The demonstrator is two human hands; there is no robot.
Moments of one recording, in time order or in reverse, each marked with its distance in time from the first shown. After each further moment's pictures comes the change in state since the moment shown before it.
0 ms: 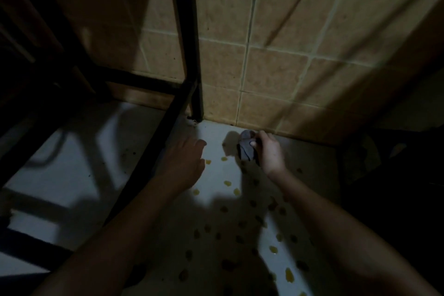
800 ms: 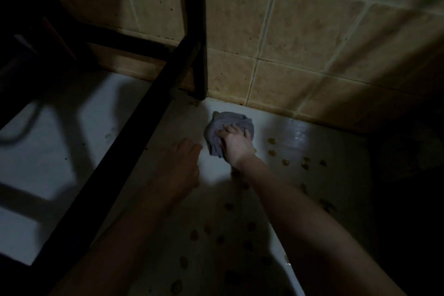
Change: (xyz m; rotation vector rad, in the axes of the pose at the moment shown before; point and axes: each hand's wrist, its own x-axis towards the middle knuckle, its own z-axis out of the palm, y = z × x) left_hand 0.012 -0.041 0.104 0.110 -0.185 -0.050; right_hand 0.050 -0.001 0.150 -0.231 -0.320 -0.266
